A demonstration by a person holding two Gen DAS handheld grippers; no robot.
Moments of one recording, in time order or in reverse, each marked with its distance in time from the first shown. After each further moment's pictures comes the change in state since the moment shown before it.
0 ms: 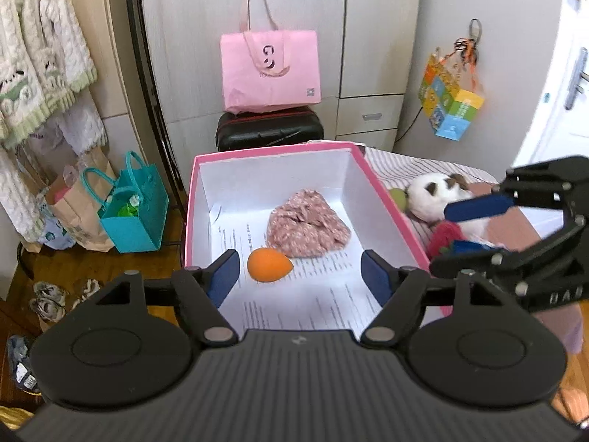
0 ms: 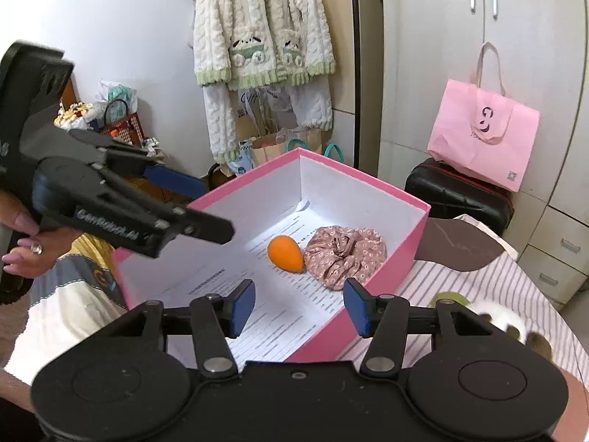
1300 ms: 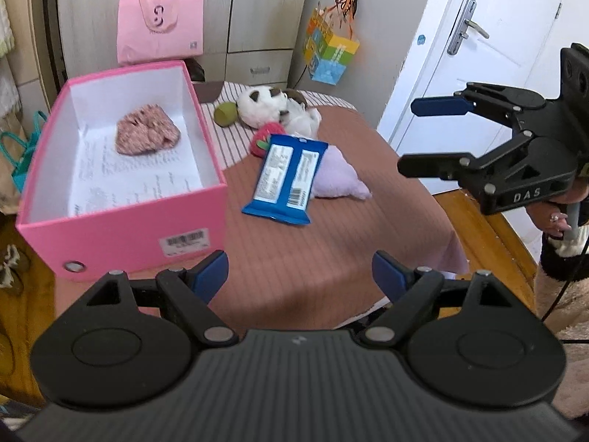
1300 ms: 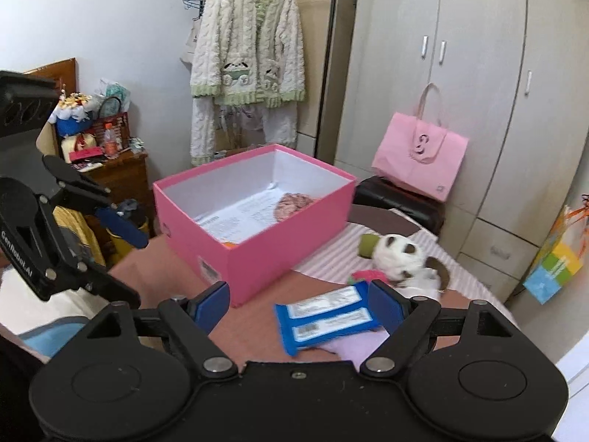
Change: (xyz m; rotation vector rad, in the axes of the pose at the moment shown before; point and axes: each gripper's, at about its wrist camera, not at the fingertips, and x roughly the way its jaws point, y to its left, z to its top) left arm -0.066 -0.130 -0.103 0.025 0.112 -0.300; right arm -0.151 0.010 -0.116 -0.088 -0.094 -0.170
